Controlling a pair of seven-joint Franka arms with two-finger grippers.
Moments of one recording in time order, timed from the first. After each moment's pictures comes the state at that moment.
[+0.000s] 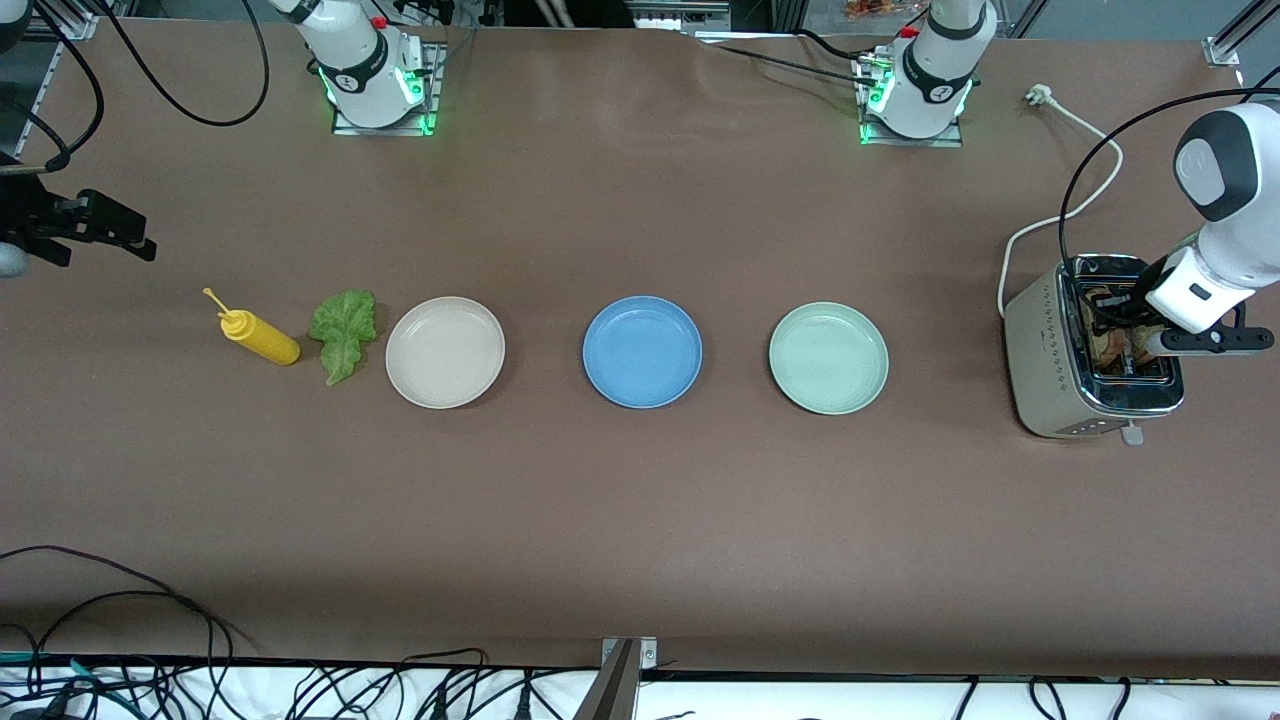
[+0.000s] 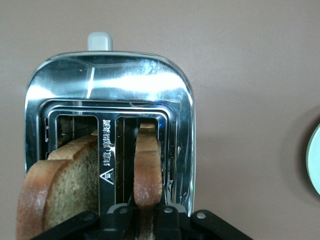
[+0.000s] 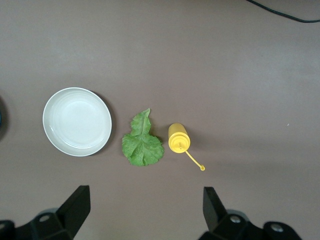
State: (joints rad) left arm 0.18 0.08 0.07 -2.15 0.03 2.22 0.20; right arm -0.03 0.01 -0.05 -1.65 0.02 1.64 -0.15
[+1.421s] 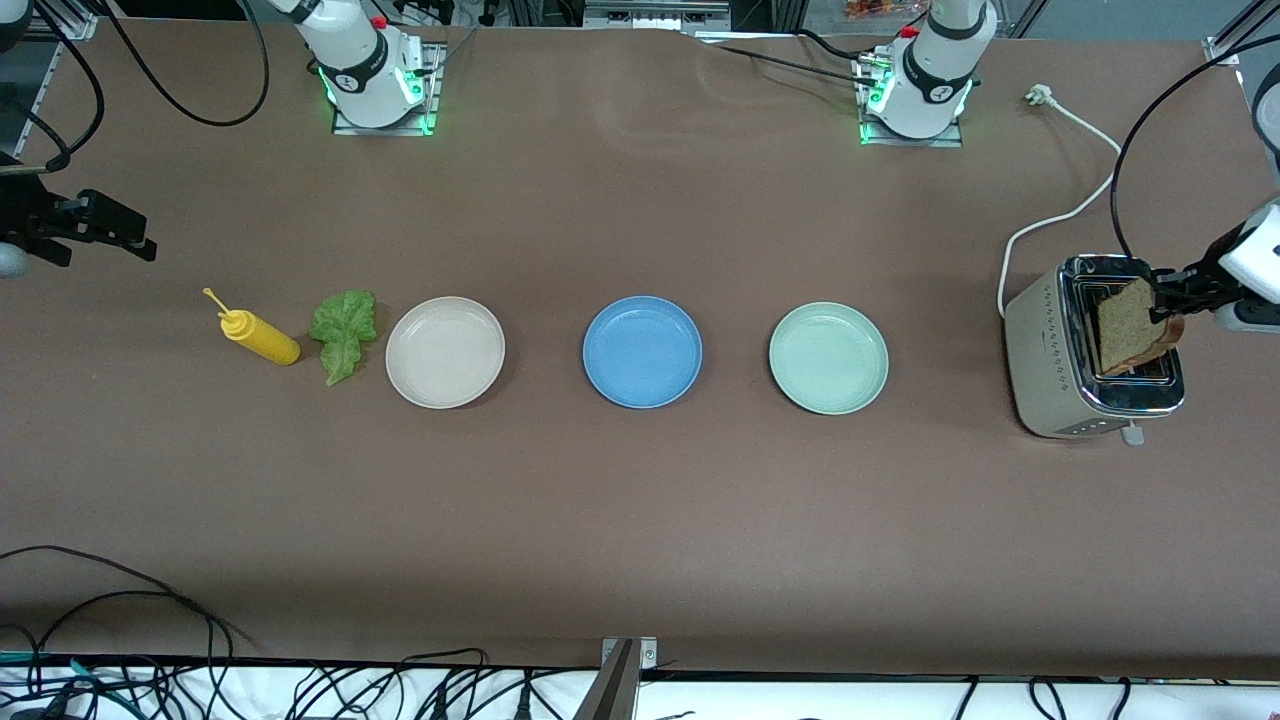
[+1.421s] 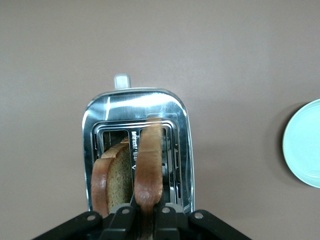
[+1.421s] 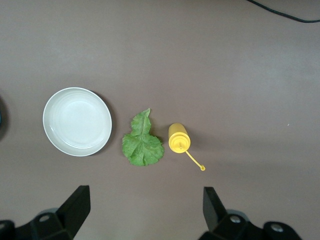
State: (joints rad) left arm 0.17 0.00 0.09 -1.99 0.03 2.04 0.31; right arm -0.03 0.01 -0.05 -1.65 0.02 1.64 -0.15
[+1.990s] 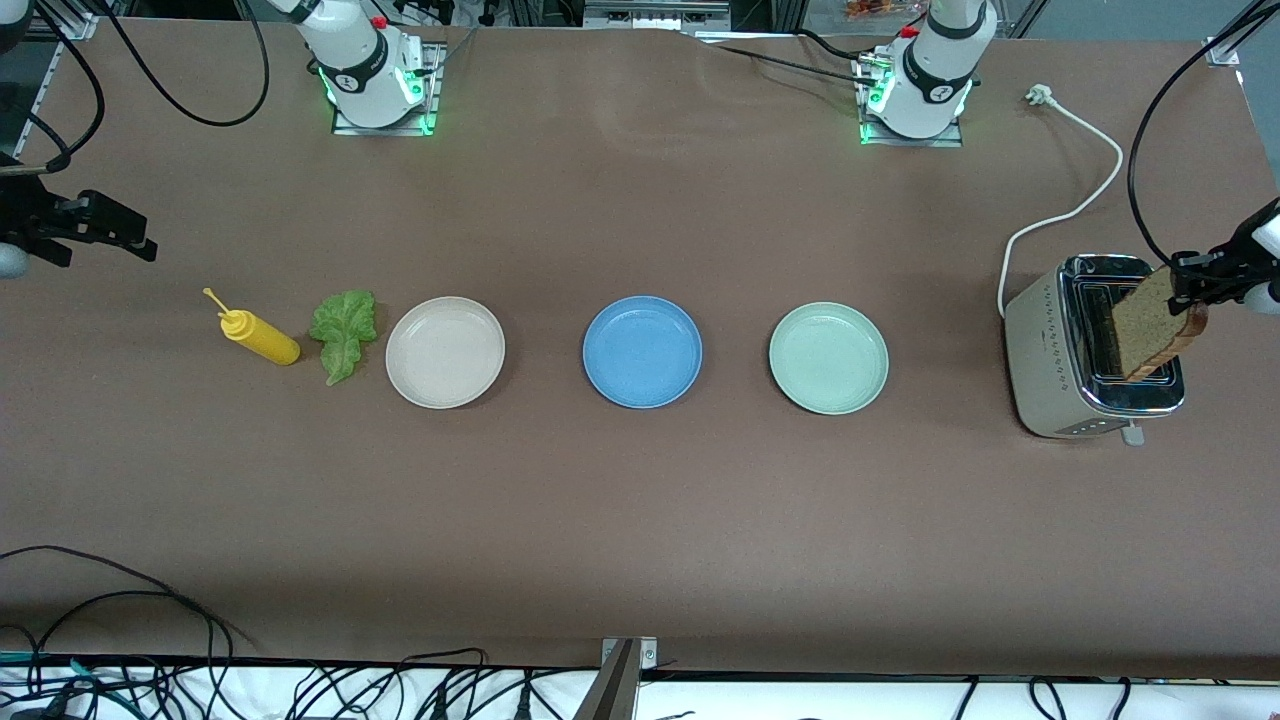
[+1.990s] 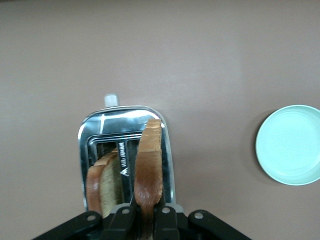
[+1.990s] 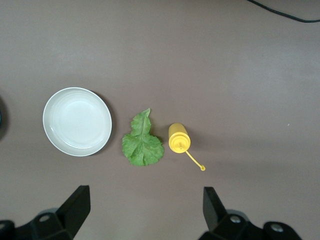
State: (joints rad) left arm 0.13 -0.02 0.08 -1.88 0.01 1.94 0.31; right arm -0.03 0.02 -0.05 -1.65 0.02 1.64 -0.15
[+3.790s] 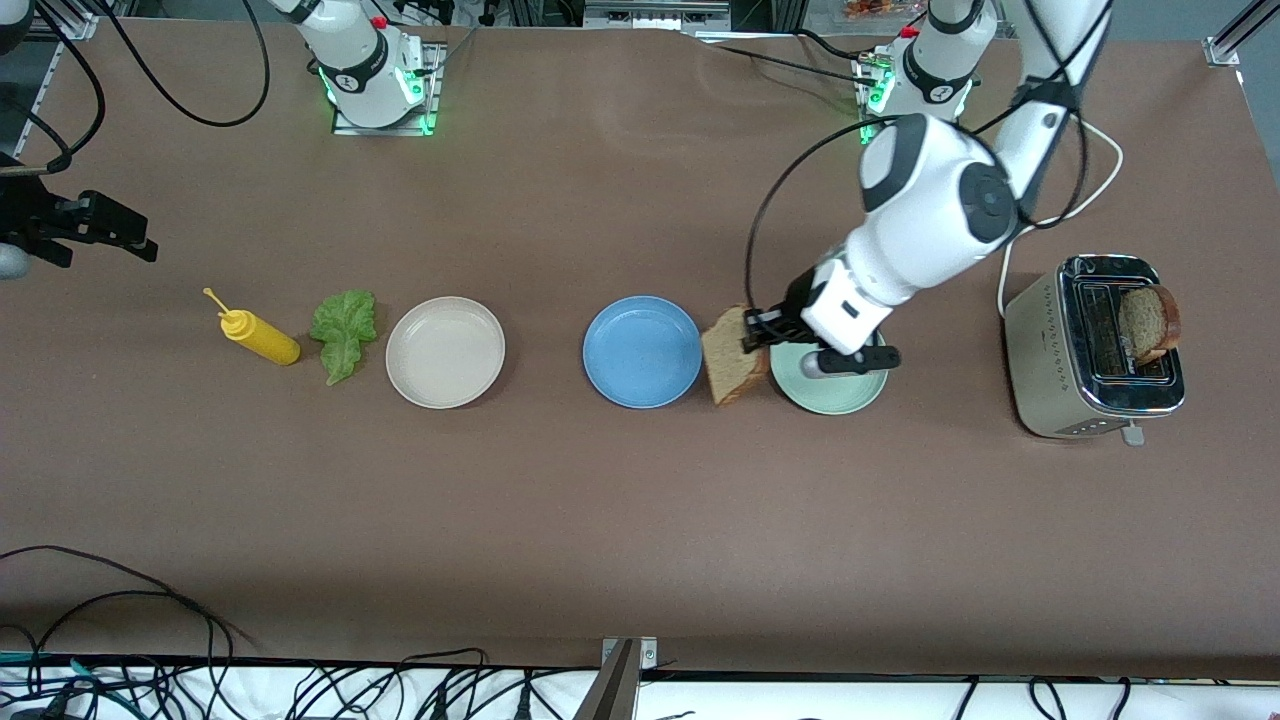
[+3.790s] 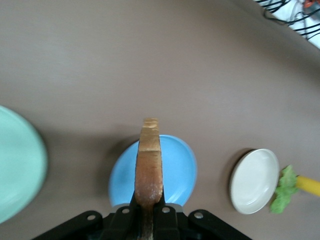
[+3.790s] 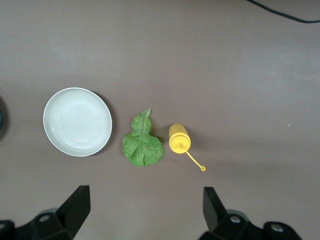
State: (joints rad) left arm -0.23 0.31 -0.26 -1.82 -0.45 2.36 -0.43; right arm -0.03 0.02 -0.05 -1.64 0.02 1.64 -0.15
